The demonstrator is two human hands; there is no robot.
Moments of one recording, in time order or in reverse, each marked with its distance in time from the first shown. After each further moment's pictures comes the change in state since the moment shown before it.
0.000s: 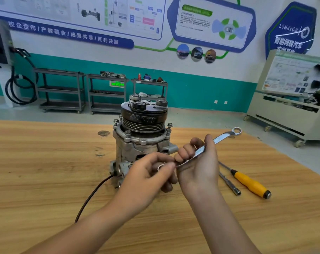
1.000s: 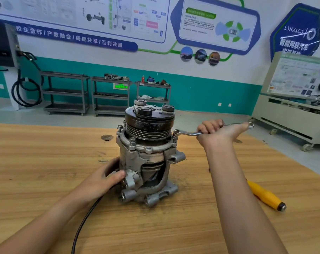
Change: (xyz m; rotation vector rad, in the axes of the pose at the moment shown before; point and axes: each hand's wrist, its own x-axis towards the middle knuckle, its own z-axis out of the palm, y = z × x) left_hand 0.036 -0.074 -0.121 0.328 0.020 -0.185; right_hand 0.087 -0.039 0.029 0.209 0.150 -0.107
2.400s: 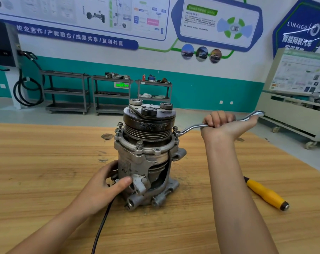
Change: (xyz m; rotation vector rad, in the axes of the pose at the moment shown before) left_hand -0.017 0.004 0.013 0.133 0.137 0.076; right_hand 0.005 0.000 0.003 0.150 -0.171 -0.132
